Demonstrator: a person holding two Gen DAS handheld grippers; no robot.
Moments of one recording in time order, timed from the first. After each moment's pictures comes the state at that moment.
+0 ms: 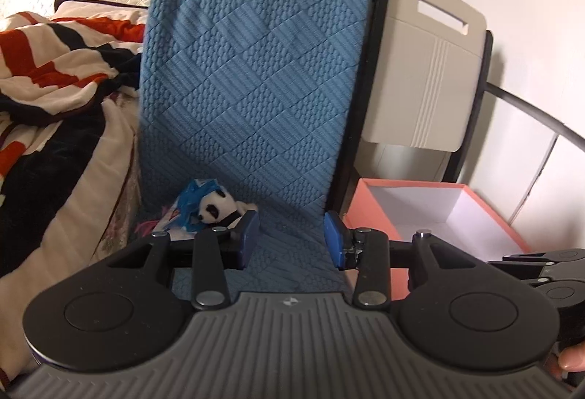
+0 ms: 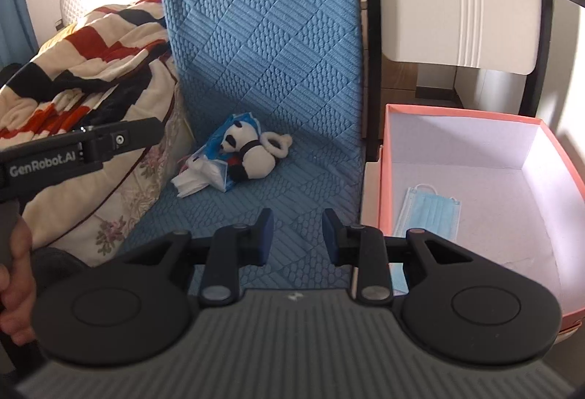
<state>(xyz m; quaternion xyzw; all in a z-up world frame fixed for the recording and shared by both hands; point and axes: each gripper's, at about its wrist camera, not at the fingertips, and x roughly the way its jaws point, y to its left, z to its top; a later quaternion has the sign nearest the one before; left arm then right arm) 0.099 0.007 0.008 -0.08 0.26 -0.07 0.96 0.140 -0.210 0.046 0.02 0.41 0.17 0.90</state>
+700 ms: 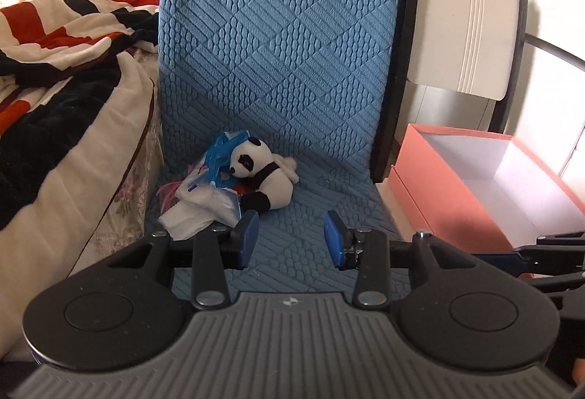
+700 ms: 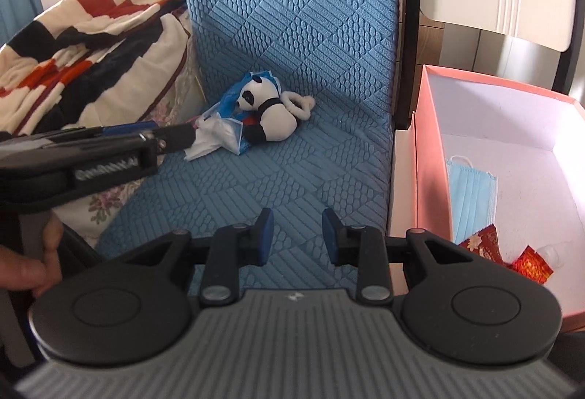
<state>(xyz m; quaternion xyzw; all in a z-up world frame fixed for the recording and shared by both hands) 0.127 0.013 -0.065 -0.04 0.31 -0.04 0.95 0.138 -0.175 -0.003 0.00 0.44 0.19 0.88</state>
